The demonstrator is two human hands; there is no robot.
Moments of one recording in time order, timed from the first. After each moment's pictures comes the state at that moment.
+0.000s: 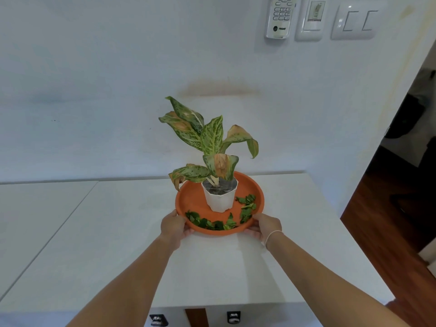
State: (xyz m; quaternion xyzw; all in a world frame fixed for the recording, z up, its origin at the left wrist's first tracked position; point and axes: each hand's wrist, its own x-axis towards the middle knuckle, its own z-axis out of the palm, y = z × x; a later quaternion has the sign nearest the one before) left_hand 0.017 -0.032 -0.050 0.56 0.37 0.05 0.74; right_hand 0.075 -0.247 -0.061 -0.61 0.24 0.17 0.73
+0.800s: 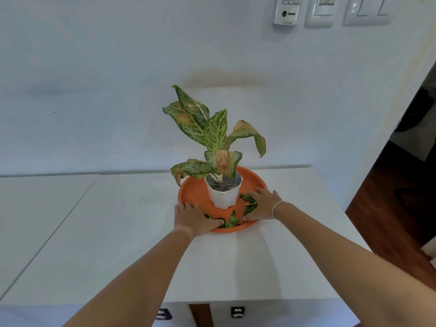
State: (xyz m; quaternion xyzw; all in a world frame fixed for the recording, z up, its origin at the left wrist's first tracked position) left_hand 0.028 -0.053 -0.048 0.97 0.19 -0.13 0.07; right_hand 0.121 -0.247 -0.034 -0.96 -0.20 0.18 0.03
